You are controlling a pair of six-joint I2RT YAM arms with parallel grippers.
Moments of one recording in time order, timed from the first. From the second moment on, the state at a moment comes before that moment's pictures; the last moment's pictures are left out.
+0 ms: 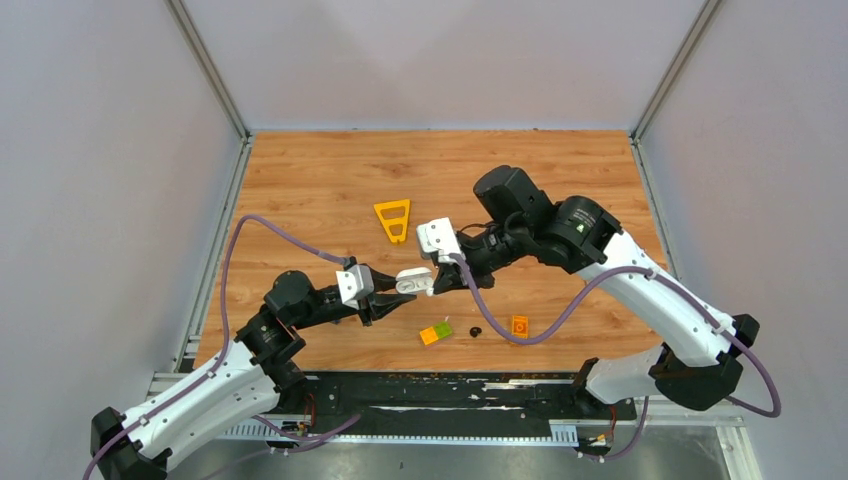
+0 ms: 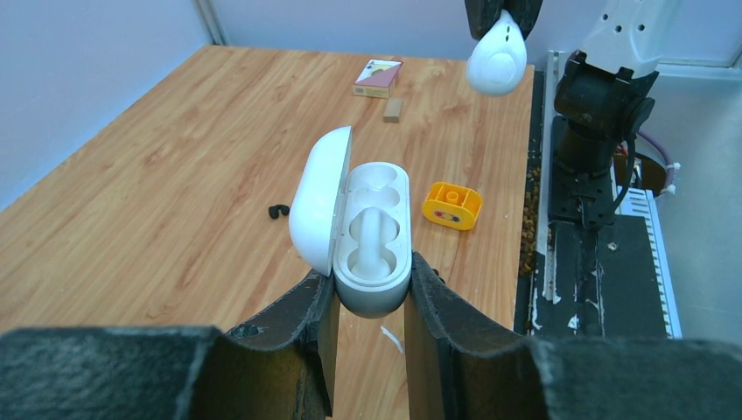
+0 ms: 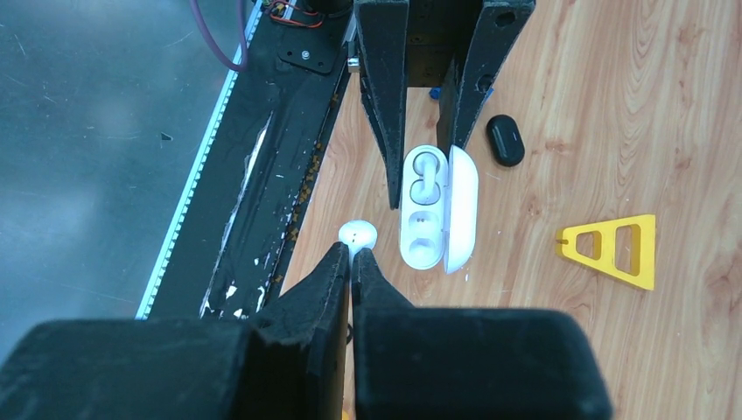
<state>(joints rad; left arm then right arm) -0.79 0.58 0.42 0.20 0.49 0.07 0.93 1.35 1.67 -1.10 -0.70 -0.70</state>
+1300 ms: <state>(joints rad) -0.79 0.55 0.42 0.20 0.49 0.09 1.06 1.47 1.76 -1.13 -0.41 -0.85</state>
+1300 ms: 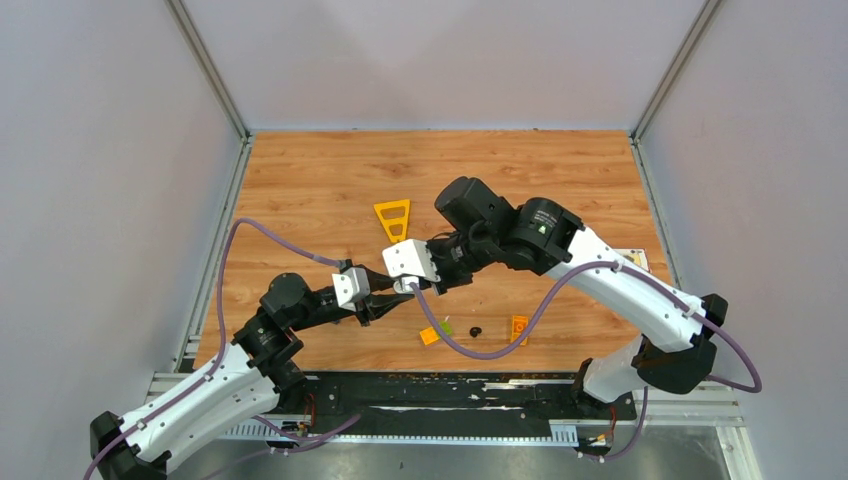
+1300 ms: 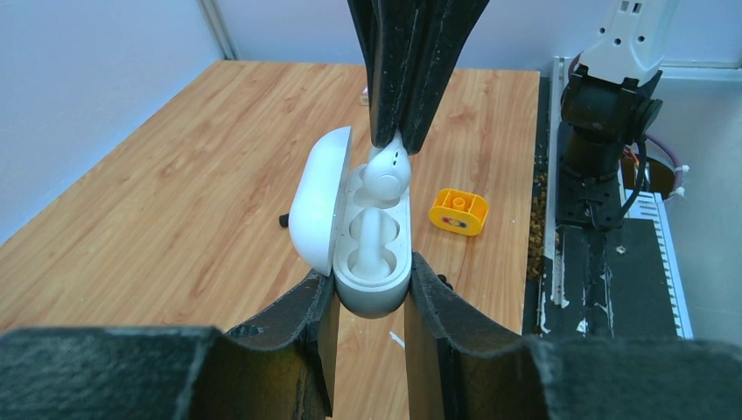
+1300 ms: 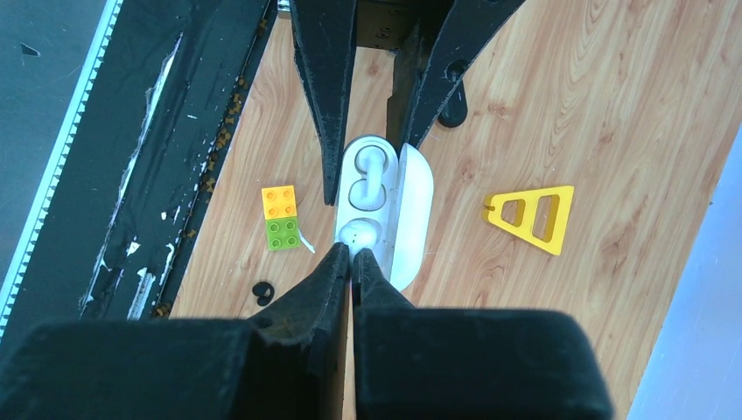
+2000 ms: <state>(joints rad) -0.79 0.54 0.41 0.19 0.49 0.09 1.08 1.49 1.75 -1.13 -0.37 -0.86</state>
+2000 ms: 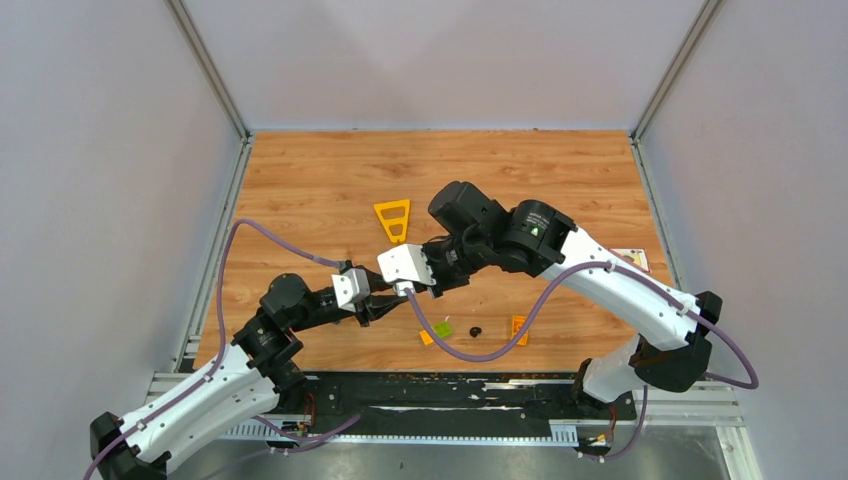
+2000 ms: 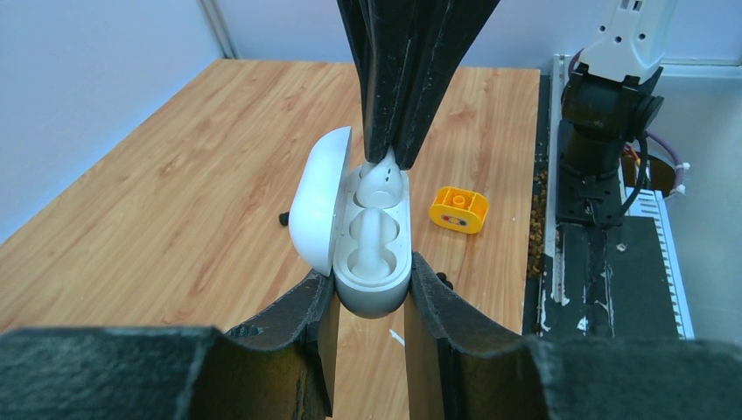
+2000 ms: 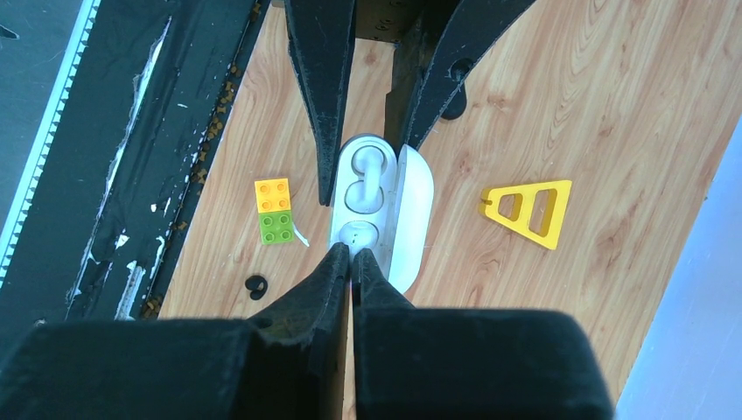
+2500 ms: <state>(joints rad) -0.79 0.54 0.41 0.19 0.49 0.09 1.09 1.49 1.75 -1.12 -0.35 -0.86</state>
